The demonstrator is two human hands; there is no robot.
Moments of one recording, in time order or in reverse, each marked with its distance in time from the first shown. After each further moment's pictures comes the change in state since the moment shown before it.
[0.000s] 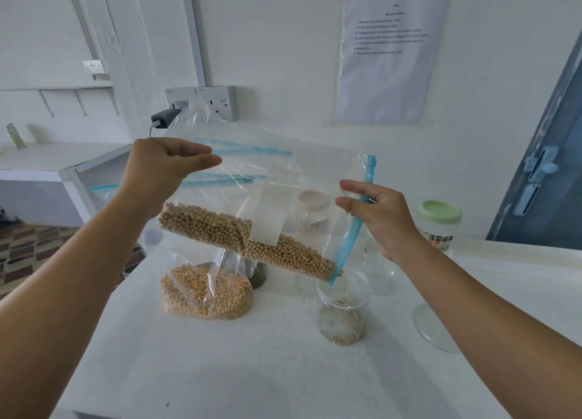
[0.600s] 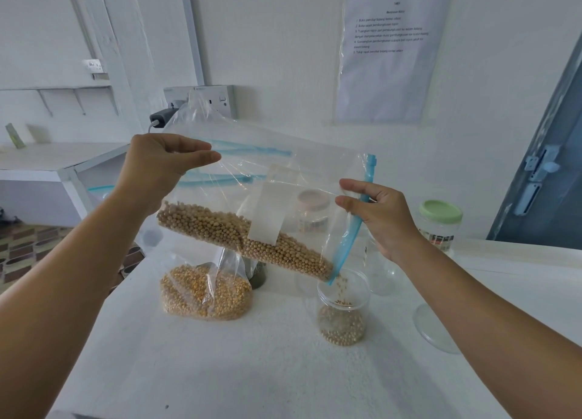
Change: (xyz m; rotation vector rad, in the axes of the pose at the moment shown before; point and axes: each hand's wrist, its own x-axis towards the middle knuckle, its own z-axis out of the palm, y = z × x) left_hand 0.003 0.003 -0.001 -0.015 -0.016 0.006; right_hand 0.002 0.001 0.000 0.016 -0.005 -0.006
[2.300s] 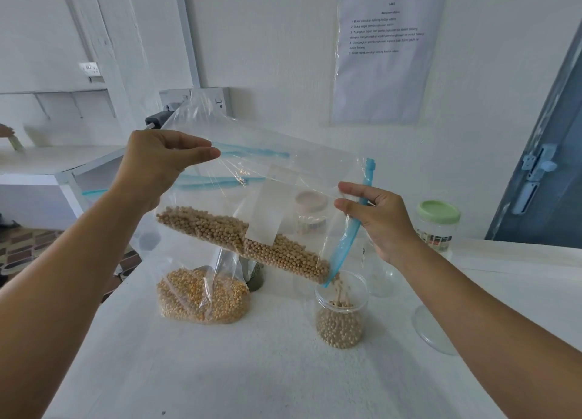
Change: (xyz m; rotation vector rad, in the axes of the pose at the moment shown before) left_hand 0.008 0.007 0.005 -0.001 -0.035 0.018; right_hand 0.003 0.009 -0.004 0.054 0.001 0.025
